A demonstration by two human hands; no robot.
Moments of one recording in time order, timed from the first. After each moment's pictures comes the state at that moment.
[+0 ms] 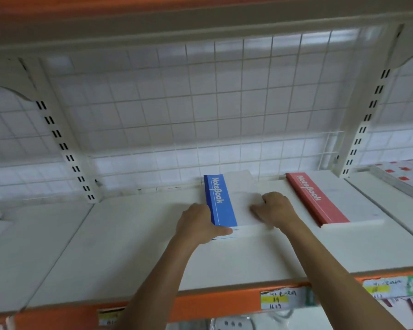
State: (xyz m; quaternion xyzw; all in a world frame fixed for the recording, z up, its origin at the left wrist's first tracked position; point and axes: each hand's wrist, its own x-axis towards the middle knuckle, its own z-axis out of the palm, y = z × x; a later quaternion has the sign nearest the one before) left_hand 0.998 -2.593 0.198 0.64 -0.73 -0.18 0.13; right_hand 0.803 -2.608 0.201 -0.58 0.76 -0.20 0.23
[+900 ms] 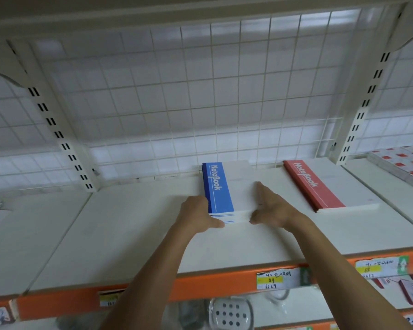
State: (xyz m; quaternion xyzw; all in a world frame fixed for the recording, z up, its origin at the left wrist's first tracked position) left_hand 1.000 -2.594 0.185 0.64 -0.73 -0.22 0.10; right_hand 0.795 -2.575 0.195 -0.66 0.63 -0.23 0.34
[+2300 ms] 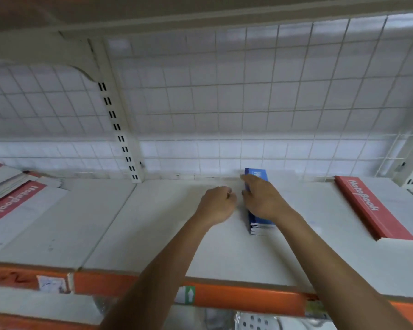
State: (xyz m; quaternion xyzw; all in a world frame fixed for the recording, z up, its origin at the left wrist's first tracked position) left_hand 1.042 -2.609 0.211 0.64 -0.70 -0.23 0.22; right_hand 0.912 -2.614 0.225 -0.76 0.60 -0.19 0.17
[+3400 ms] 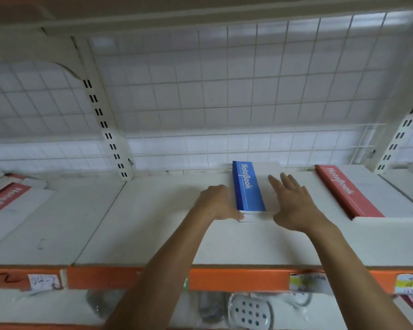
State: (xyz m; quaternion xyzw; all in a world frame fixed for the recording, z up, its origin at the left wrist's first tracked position) left_hand 1.019 -2.570 0.240 0.66 -0.73 -0.19 0.03; right_hand 0.846 -2.553 0.232 -0.72 0.68 -0.07 0.12
